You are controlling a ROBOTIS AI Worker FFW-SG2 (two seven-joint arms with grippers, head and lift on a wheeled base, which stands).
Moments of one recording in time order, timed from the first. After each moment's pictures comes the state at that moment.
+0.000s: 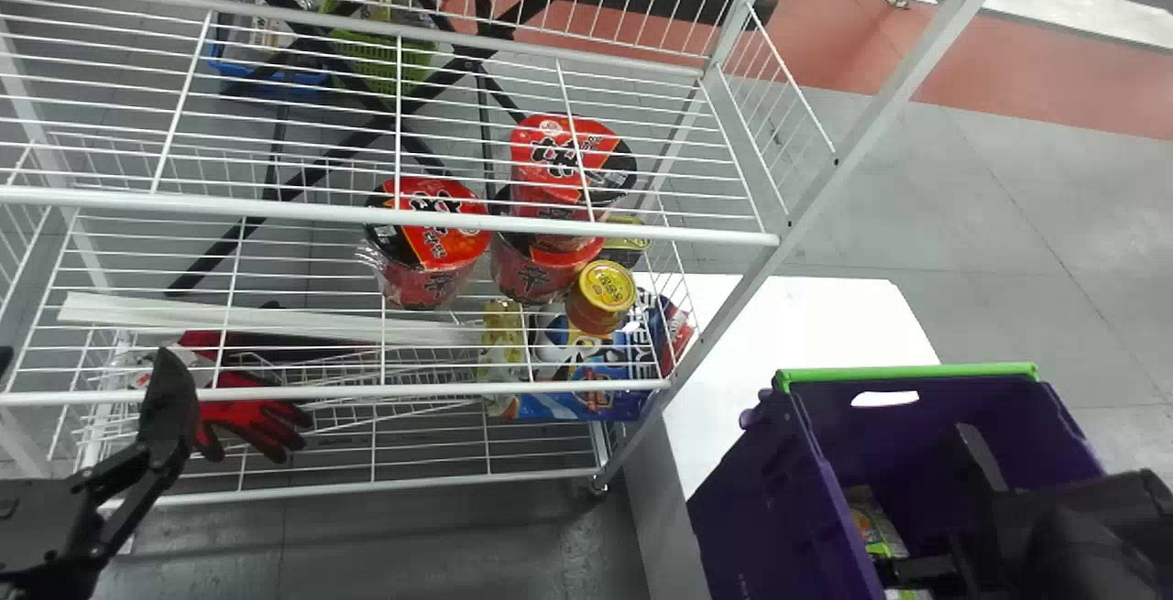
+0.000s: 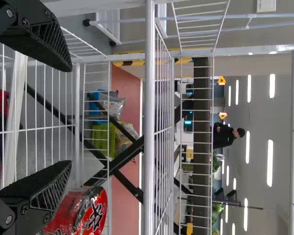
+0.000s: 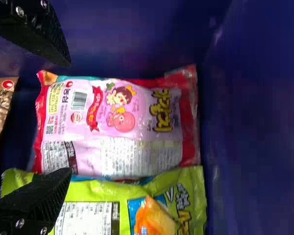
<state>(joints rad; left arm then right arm) 0.67 0.21 -0.21 -2.14 0.06 0.03 0.24 0.04 -0.49 -0.49 -1.09 0.59 0.92 1.36</state>
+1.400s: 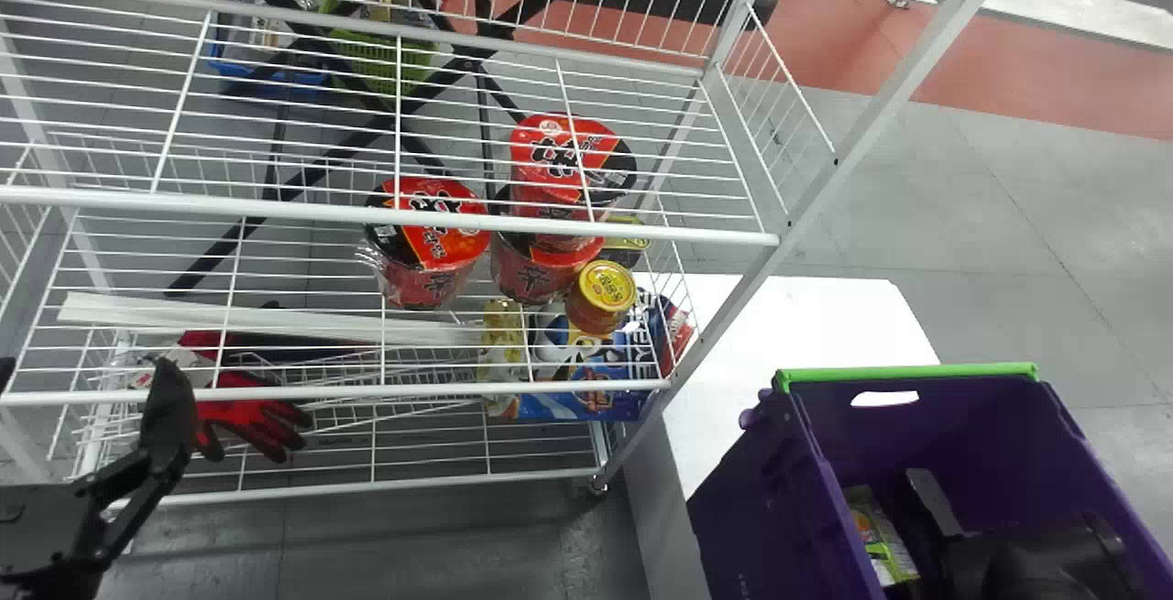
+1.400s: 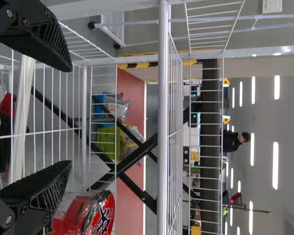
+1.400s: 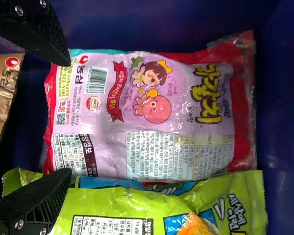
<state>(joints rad) 0.65 0.20 -0.21 -2.08 0.06 0.01 0.24 0.06 -0.44 -0.46 -0.96 0.56 0.80 1.15</state>
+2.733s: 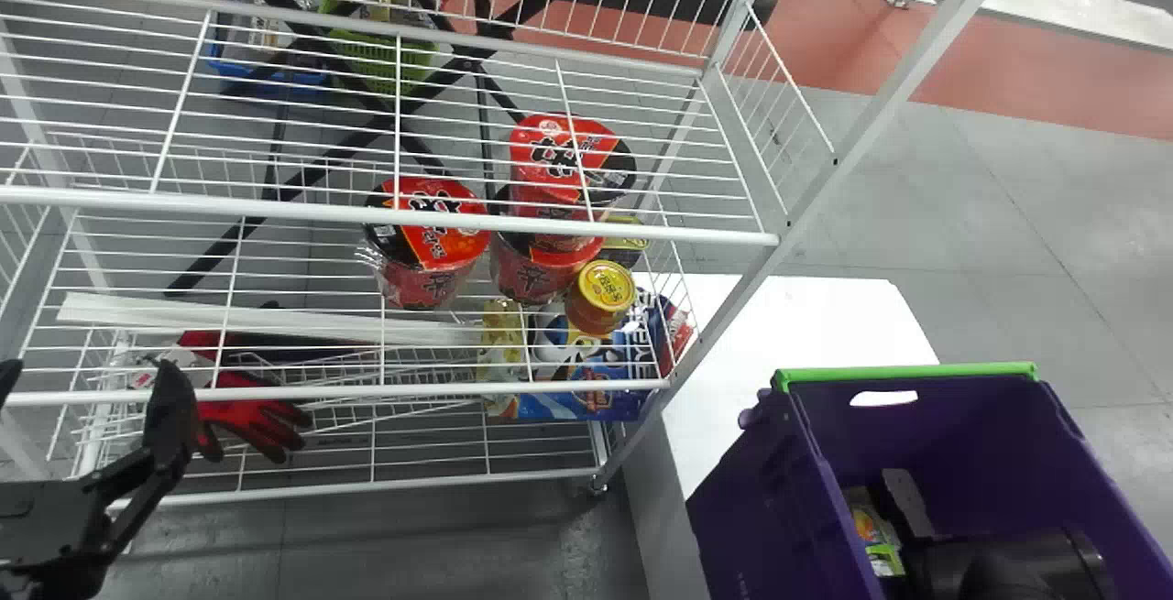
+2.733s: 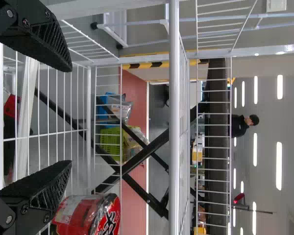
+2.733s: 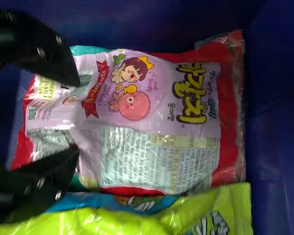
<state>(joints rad) 0.61 0.20 -0.21 -2.03 0.06 0.00 0.24 0.04 -0.40 -0.46 -0.92 0.48 0.73 1.03</state>
